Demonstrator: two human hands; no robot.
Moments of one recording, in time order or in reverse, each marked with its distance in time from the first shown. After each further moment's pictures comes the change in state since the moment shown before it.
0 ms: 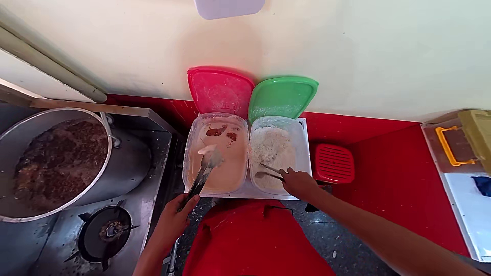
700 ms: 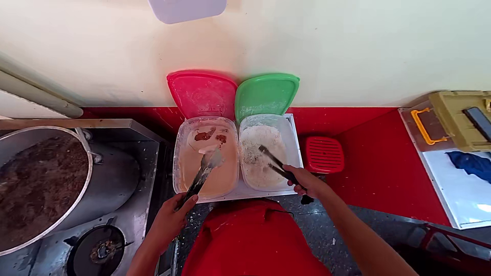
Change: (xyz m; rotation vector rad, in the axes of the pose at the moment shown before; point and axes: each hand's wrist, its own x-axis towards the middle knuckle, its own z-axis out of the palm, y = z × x) left_hand 0.020 0.021 -0.001 0.084 -0.119 0.019; right_hand -0.036 0.029 0.001 1.440 -0.161 0.544
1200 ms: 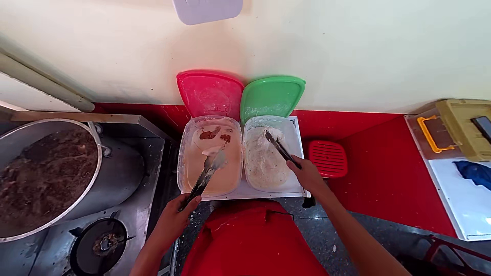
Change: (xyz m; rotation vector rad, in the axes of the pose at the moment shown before) left_hand -0.011 -0.008 0.003 -0.009 0.015 0.010; right_hand 0.005 -0.008 0.001 -0.442 0.368 -0.676
